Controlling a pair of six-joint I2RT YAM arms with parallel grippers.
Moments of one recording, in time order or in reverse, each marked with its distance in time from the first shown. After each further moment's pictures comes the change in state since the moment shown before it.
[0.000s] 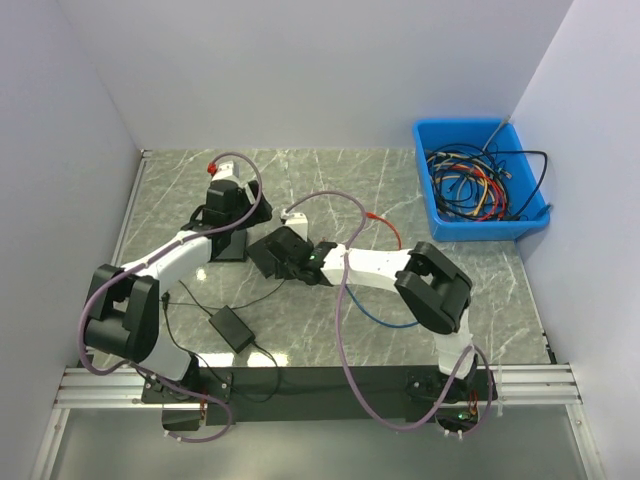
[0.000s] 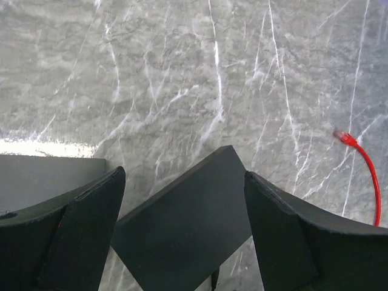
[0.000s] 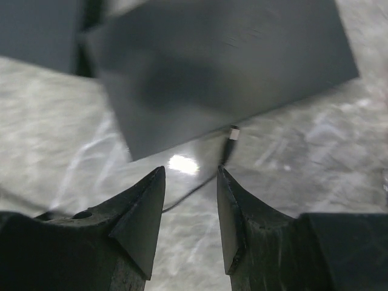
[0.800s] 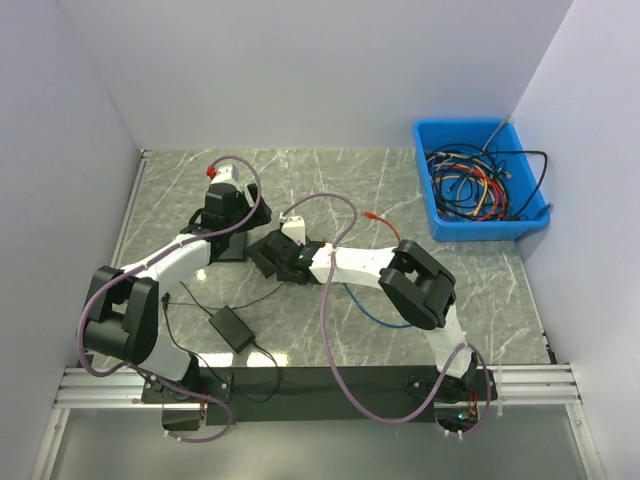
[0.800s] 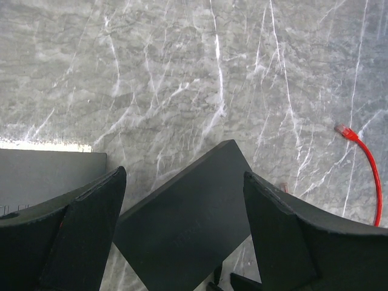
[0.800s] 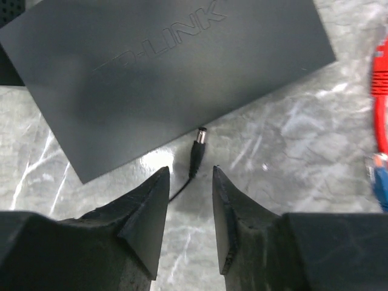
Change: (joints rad) left arm 0.006 -0.013 -0.040 0.024 0.019 0.000; right arm 0.013 0.104 0.095 -0.145 0.099 0.054
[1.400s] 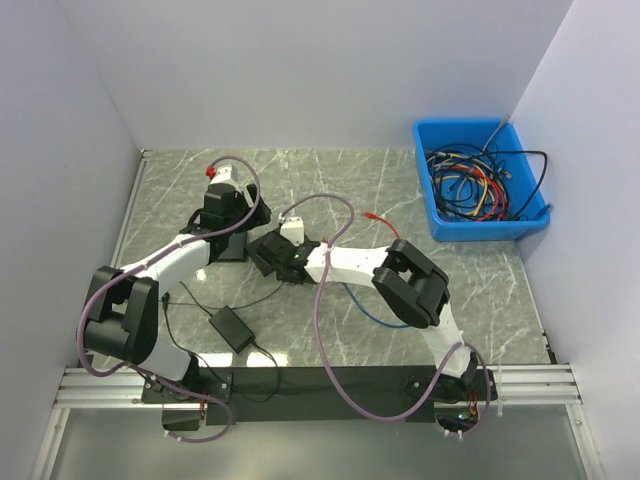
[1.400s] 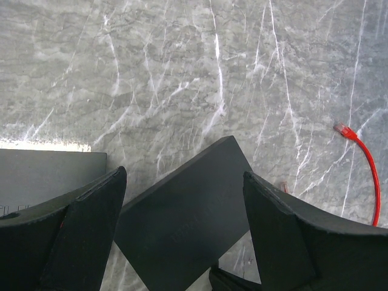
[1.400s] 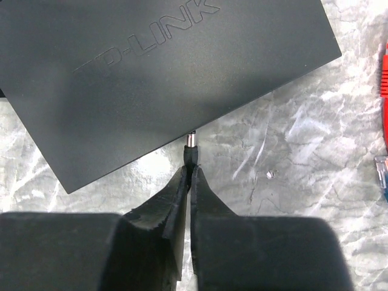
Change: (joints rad) left arm 0.008 0.000 -0.003 0.006 0.015 0.000; right arm 0.002 0.058 0.050 -0.035 0.022 0.030
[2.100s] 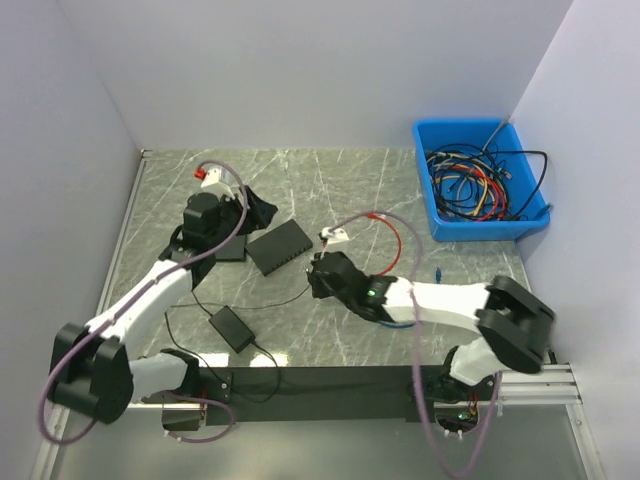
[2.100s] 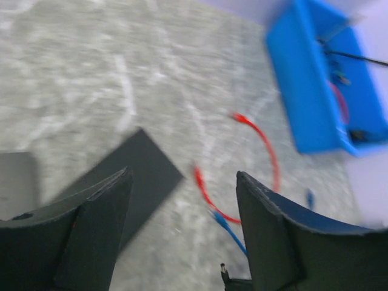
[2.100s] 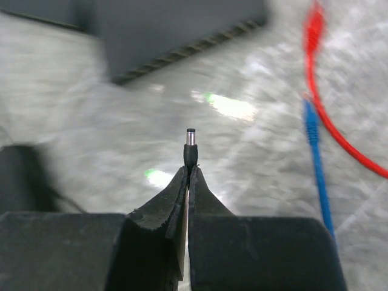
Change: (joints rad) left arm -0.033 -0.285 -0.089 0.026 0.143 -0.065; right arm 0.017 -0.603 -0.670 0.454 -0.084 -0.148
